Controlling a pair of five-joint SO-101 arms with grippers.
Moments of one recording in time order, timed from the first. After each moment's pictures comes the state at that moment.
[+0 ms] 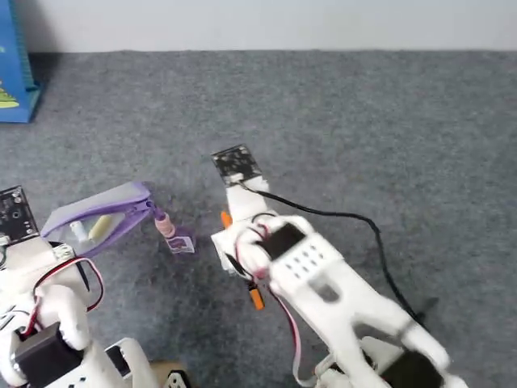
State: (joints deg) left arm -37.1 -75.5 47.0 82.4 -3.6; right arm -41.4 -20.1 38.4 53.6 -14.7
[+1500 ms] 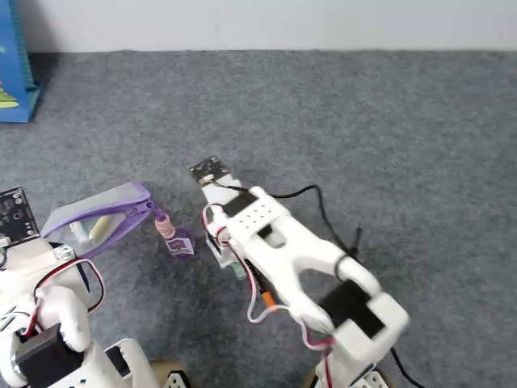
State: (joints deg) left arm -36.0 -75.9 47.6 82.4 -3.6; right arm -40.5 8.0 21.5 61.5 -8.1
